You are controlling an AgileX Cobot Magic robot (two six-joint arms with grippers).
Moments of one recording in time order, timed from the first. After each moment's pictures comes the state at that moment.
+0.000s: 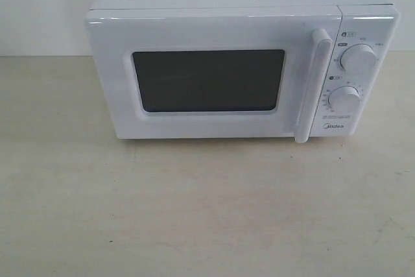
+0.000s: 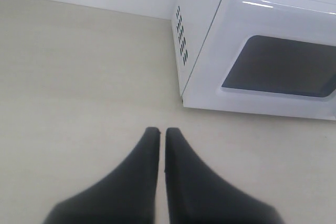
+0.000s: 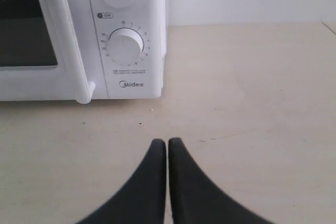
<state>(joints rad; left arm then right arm) -0.05 0.35 -0.63 -0.14 0.84 -0.08 0.05 0.01 0.00 -0.02 0.35 0.02</state>
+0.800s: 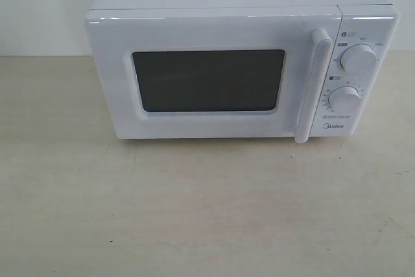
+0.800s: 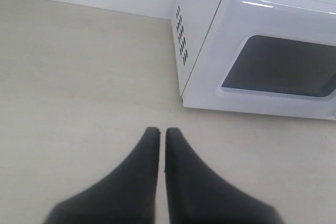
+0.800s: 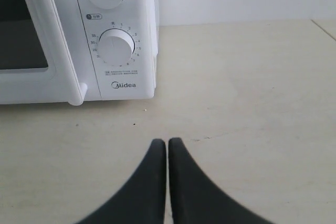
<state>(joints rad) -0.05 0.35 -0.63 -0.14 0.84 -0.08 0.02 0.01 0.00 -0.01 0.35 0.02</state>
